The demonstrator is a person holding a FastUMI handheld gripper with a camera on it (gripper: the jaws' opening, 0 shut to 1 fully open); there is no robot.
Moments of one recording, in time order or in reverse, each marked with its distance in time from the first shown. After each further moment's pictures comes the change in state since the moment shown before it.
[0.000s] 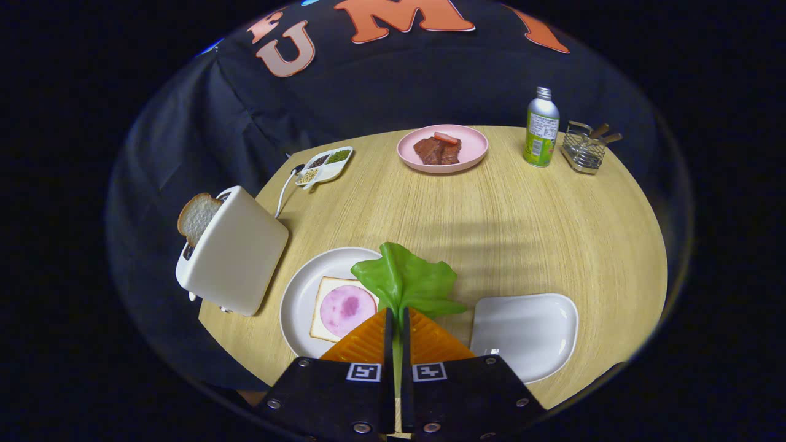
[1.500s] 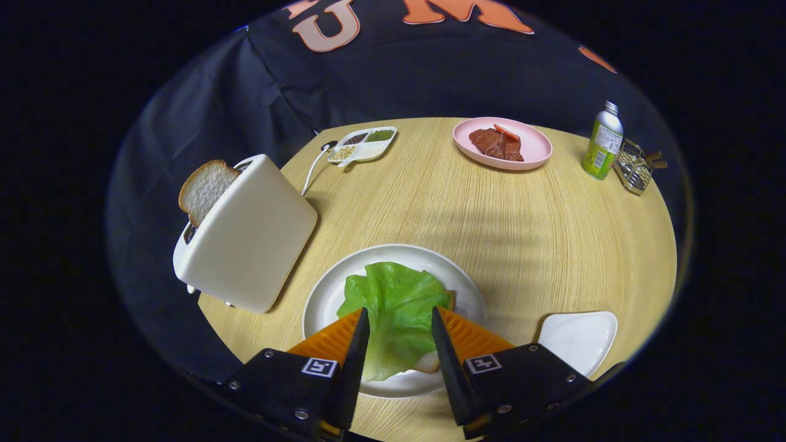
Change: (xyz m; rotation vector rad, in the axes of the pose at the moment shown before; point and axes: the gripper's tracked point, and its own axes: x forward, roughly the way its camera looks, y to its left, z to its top) arm 0.037 0.056 0.000 -0.101 0.050 0.054
